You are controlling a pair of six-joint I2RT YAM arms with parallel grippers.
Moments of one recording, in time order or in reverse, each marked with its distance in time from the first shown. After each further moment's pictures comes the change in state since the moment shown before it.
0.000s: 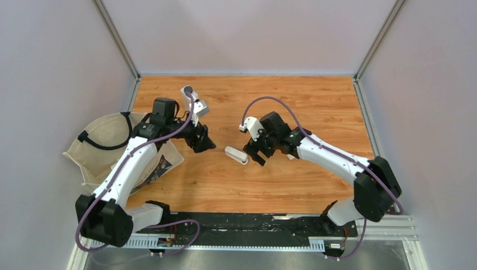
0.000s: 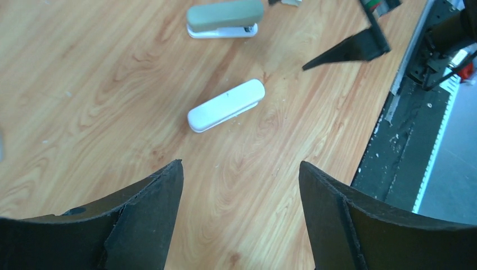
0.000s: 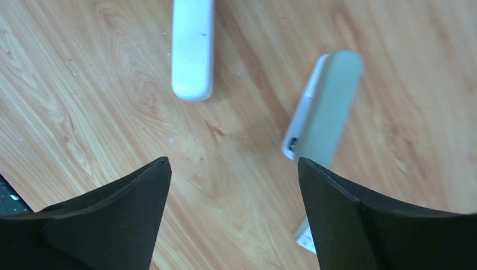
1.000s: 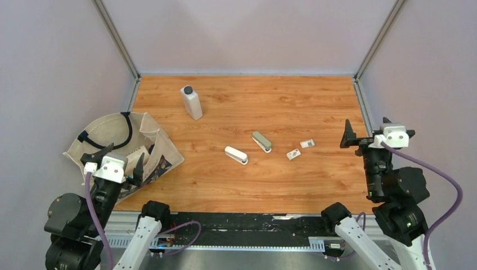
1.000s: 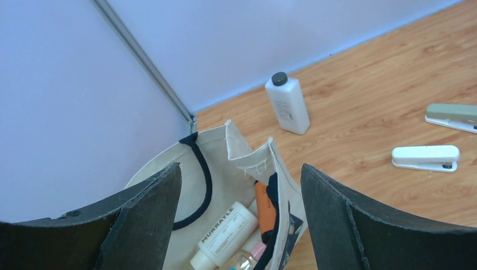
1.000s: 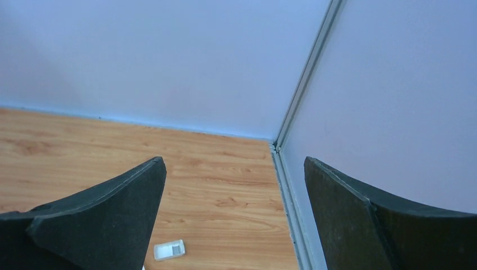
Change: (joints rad) left arm 0.010 -0.884 0.284 -0.327 -0.867 0.018; right arm -0.237 -1.109 -0.063 0.086 0.647 -0.063
